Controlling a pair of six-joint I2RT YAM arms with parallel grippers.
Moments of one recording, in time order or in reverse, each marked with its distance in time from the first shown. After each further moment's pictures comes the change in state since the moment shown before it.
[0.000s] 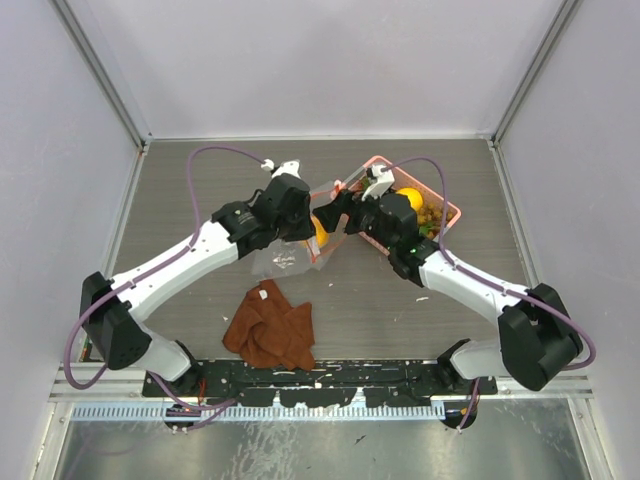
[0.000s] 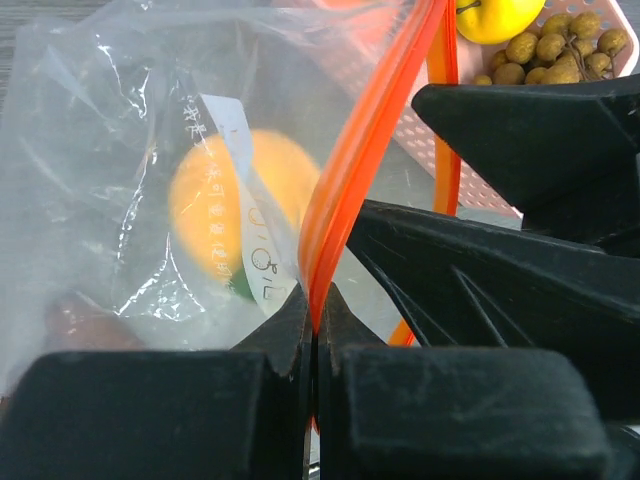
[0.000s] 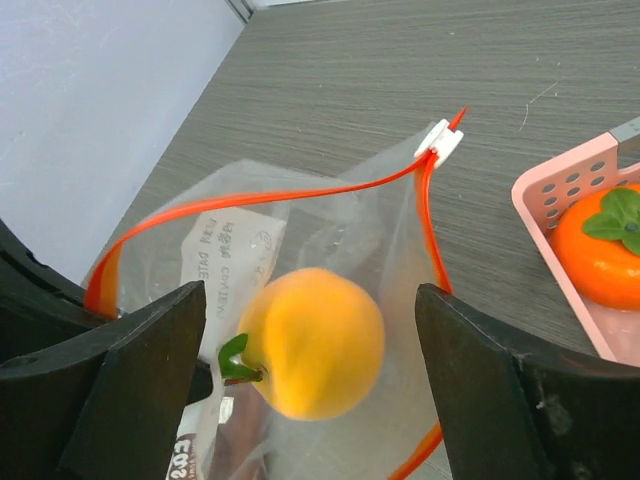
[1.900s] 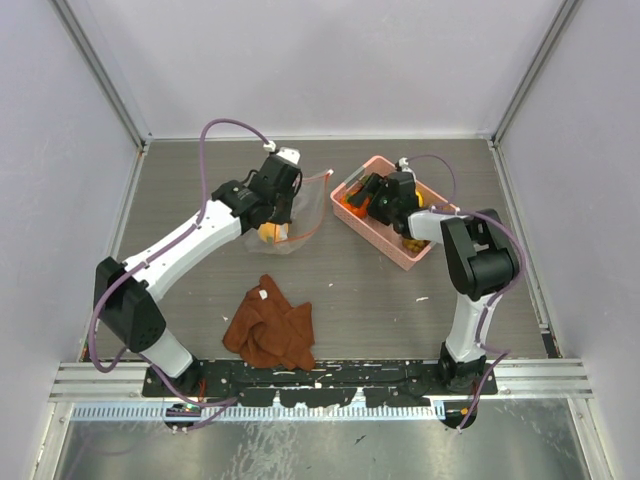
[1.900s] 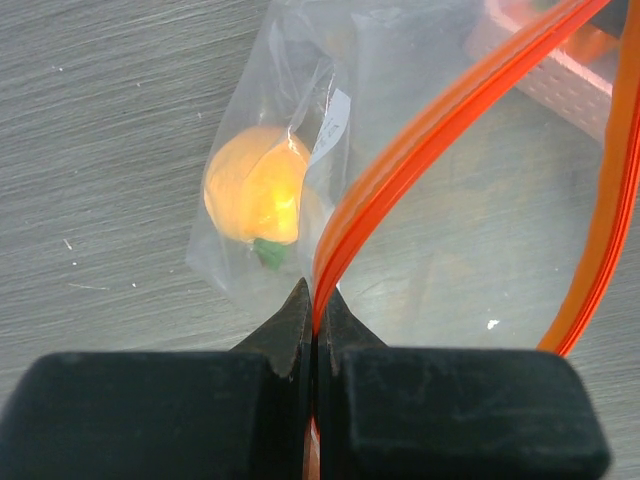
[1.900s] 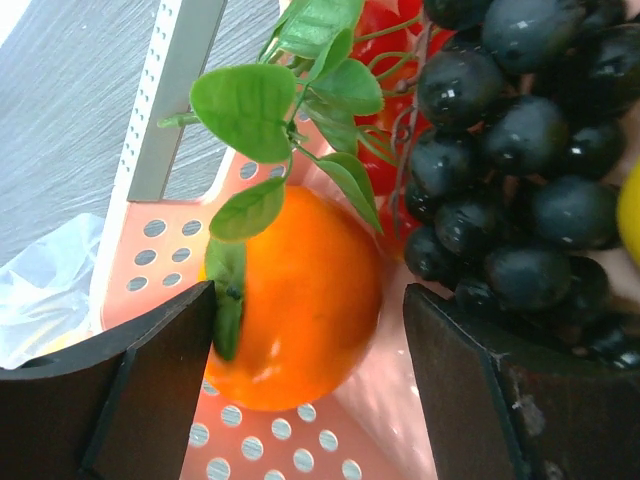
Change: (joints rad) left arm 0.134 0.113 0.104 -0.113 -0.119 0.428; right arm -0.329 0.568 0.259 -0.123 -0.022 0.236
